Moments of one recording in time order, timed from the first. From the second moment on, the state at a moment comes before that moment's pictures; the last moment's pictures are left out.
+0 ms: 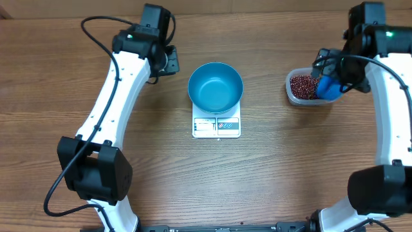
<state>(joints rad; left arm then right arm) -0.23 1.93 1.83 -1.07 -0.07 -0.39 -0.07 1.77 1.86 -1.39 0.06 0.30</state>
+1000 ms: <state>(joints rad) -0.21 1.93 1.83 -1.10 -0.06 -0.36 -0.68 1.62 1.61 -1.17 -0.30 0.34</state>
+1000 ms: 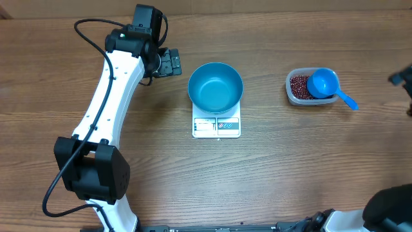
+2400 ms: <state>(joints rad) -0.21 1.93 1.83 -1.10 -0.06 -0.36 -0.81 1.85 0.89 -0.19 -1.18 0.12</state>
